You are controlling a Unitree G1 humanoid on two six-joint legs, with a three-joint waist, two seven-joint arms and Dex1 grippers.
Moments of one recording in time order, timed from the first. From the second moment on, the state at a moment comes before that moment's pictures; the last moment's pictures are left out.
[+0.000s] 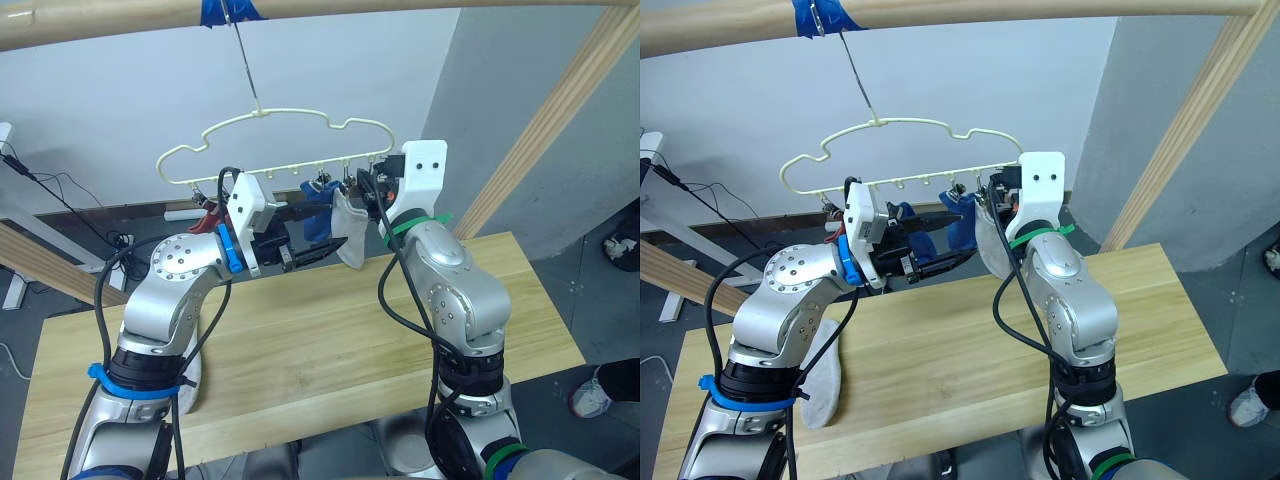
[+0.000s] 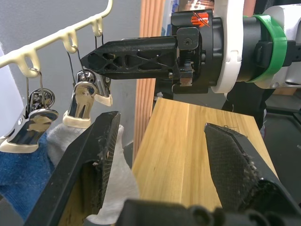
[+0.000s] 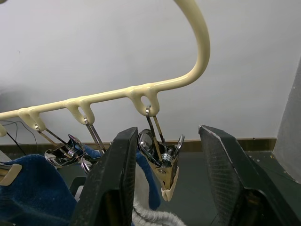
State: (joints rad) left arm -0.49 0.54 -0.04 -0.22 -0.42 0.34 -0.91; right arm -0.63 0.14 0.06 -0.39 0.15 0.87 -0.09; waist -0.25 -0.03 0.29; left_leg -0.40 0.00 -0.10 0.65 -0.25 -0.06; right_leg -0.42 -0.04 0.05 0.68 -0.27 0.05
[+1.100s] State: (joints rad) left arm 0.05 0.35 0.20 -0.27 -0.23 0.38 -0.36; right arm -0.64 0.13 0.07 -0.39 0.19 0.86 -0.10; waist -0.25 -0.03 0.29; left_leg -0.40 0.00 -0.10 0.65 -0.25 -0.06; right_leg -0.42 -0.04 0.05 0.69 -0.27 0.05
